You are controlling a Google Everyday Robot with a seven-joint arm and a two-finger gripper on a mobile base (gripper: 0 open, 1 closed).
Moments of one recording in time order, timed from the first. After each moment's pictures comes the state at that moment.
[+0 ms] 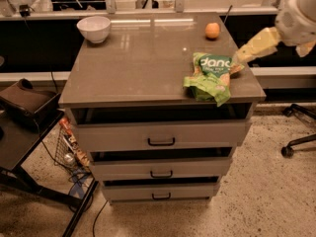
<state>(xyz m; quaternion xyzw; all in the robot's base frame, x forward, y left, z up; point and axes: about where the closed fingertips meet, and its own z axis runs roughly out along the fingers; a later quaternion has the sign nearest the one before) 0.595 -0.291 0.928 -0.12 0.97 0.04 0.18</state>
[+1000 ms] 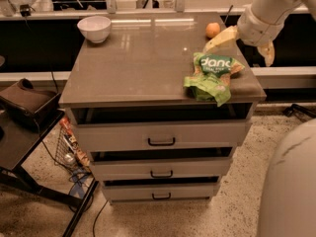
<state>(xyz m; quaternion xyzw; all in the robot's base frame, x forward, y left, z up) 0.656 -0.239 0.889 0.04 0.99 0.08 0.13</state>
